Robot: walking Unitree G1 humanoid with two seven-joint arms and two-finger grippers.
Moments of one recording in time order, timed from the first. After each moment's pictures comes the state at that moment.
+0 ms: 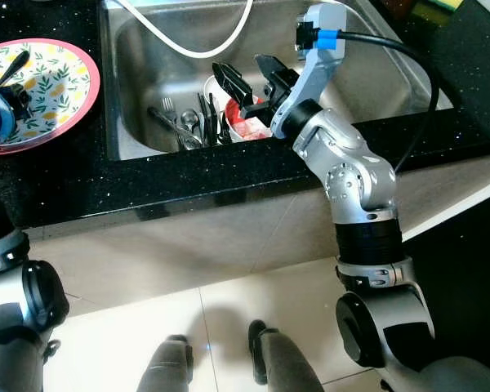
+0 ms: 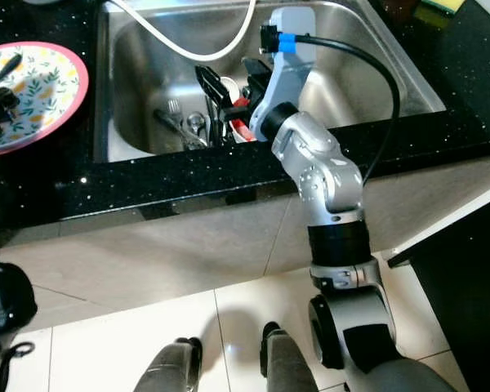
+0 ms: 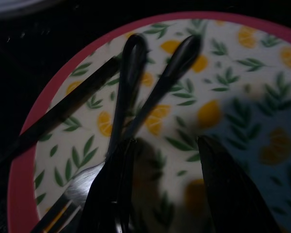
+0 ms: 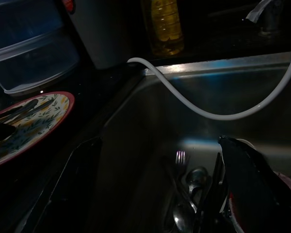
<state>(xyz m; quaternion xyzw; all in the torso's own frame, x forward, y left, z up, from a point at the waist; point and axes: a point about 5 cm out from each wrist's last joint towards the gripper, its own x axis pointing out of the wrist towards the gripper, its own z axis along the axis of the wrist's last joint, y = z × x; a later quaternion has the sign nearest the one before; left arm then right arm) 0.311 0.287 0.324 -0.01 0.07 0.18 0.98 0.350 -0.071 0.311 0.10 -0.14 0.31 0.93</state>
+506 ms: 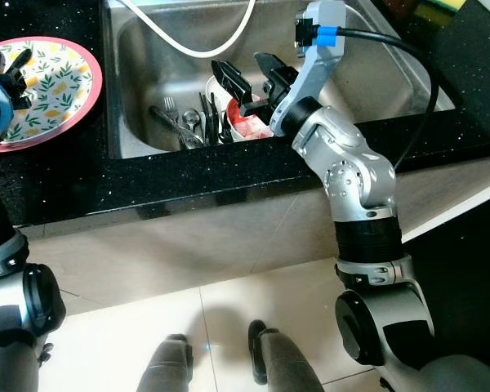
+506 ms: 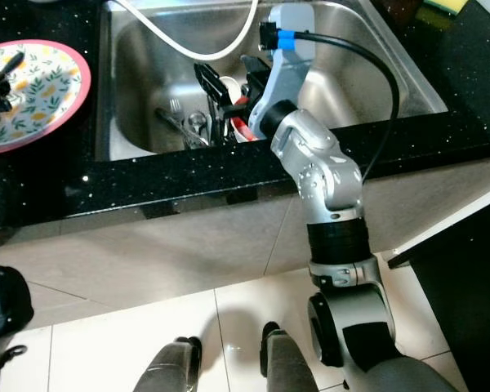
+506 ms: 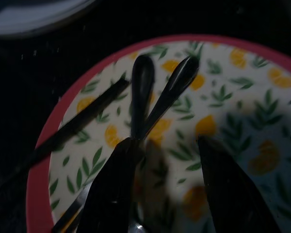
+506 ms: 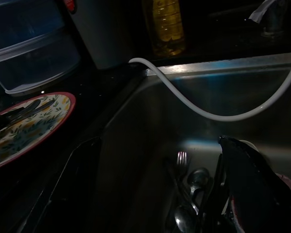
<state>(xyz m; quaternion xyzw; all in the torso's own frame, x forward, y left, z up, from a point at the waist) 0.302 0.292 0.332 -0.01 0.06 0.20 0.98 0.351 -0.069 0.313 0.10 -0.14 0.32 0.93</state>
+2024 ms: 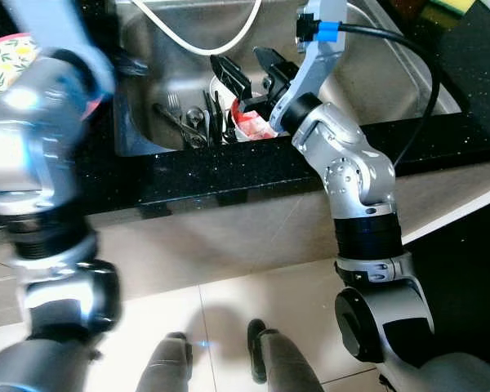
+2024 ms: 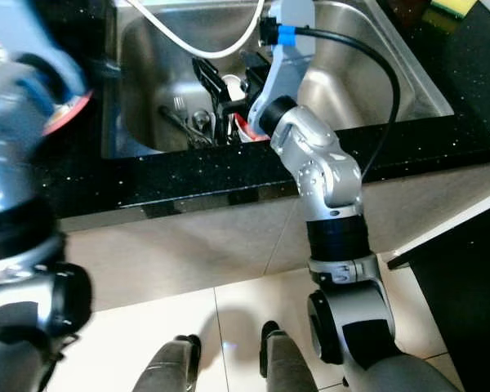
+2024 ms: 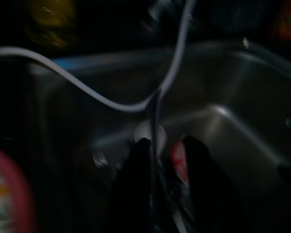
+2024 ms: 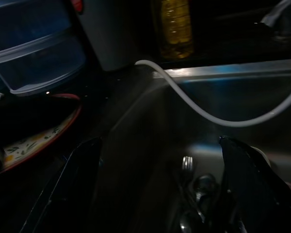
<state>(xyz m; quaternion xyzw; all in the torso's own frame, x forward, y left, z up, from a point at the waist) 0.325 0.145 0.346 -0.01 -0.08 -0.13 0.99 0.352 -0.068 0.317 0.10 -0.15 0.32 0.93</state>
